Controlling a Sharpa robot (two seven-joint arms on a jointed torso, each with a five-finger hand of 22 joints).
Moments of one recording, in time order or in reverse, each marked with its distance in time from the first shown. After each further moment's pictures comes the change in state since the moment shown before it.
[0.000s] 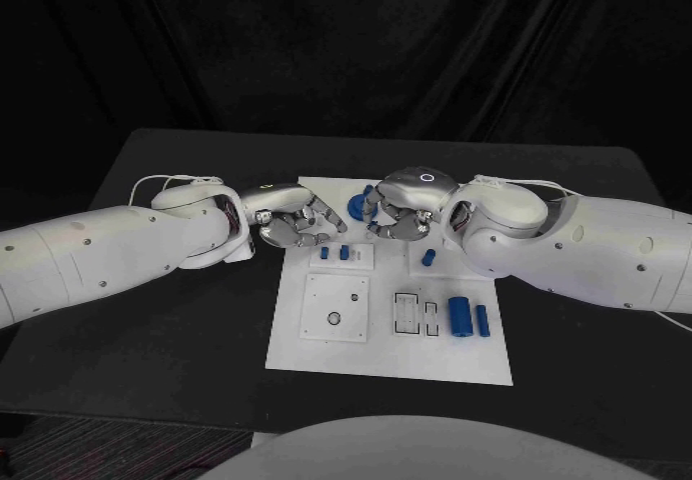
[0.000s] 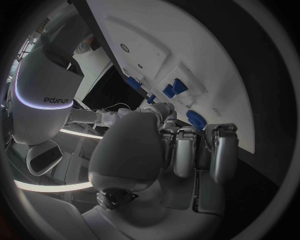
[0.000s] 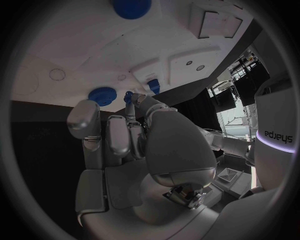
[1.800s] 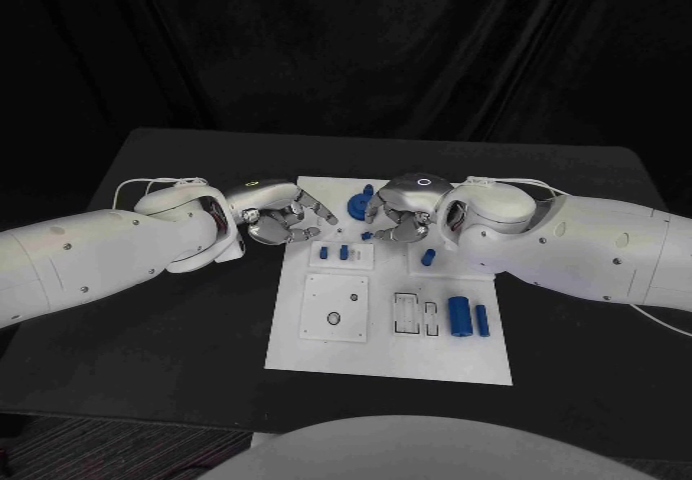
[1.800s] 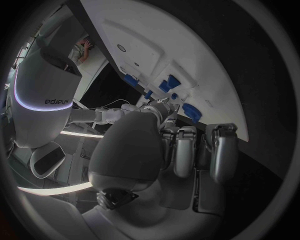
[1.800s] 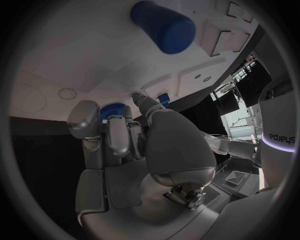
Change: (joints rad) left arm 0.000 -0.045 0.000 0.025 0.000 -0.067 0.004; left_hand 0.000 0.000 0.003 -0.003 0.000 0.000 0.000 0.000 0.000 0.000 0.000 0.000 0.000 0.000 0.000 0.000 0.000 0.000 0.000 0.000 -0.004 0.000; right arm -0.020 0.047 0.000 -0.102 0.013 0.074 0.013; right_hand -0.021 -0.008 0.003 0.011 -0.204 -0.137 0.023 -0.094 -0.098 -0.002 0.009 0.000 -0.001 0.000 0.000 0.000 0.000 0.000 0.000 0.000 0.000 0.000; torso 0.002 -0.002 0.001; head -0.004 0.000
